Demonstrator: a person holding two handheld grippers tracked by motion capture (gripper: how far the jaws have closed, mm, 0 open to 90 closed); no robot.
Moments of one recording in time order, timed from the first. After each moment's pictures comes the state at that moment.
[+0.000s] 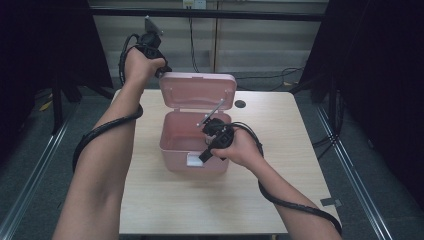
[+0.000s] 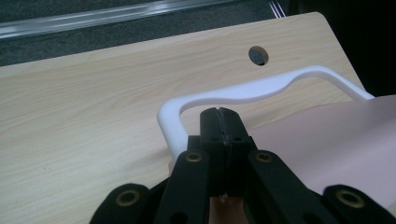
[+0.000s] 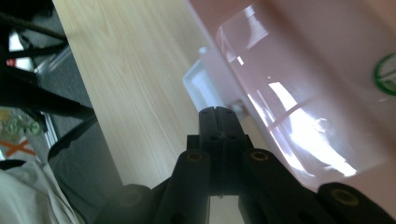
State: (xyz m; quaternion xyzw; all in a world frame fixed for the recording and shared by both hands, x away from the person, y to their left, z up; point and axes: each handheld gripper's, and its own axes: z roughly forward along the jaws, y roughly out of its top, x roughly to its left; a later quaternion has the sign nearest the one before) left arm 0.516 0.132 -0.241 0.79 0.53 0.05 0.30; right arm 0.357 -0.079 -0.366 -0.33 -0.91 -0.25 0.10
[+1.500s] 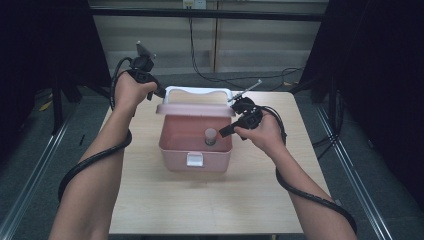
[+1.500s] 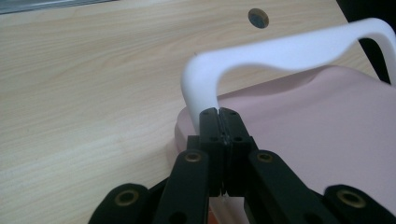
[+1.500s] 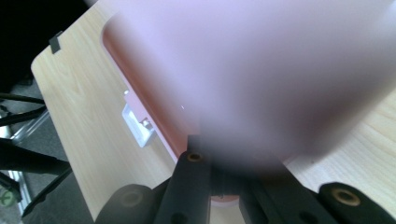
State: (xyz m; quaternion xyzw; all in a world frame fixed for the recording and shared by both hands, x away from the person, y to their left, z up) left arm 0.475 0.156 -0.280 0.80 0.52 0.02 0.30; right arm 0.378 -0.146 -0.335 -0.40 -0.86 -0.33 0.03
